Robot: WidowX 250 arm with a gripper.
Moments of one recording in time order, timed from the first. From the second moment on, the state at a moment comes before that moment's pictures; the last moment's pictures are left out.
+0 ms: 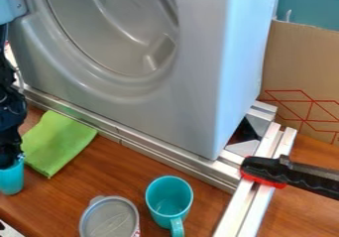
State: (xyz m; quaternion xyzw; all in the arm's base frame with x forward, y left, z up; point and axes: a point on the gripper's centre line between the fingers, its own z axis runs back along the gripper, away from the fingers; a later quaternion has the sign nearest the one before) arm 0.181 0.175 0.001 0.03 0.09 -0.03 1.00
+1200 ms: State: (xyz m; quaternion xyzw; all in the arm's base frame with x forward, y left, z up) arm 0.166 0.171 0.041 0.03 0.04 0.05 1.00
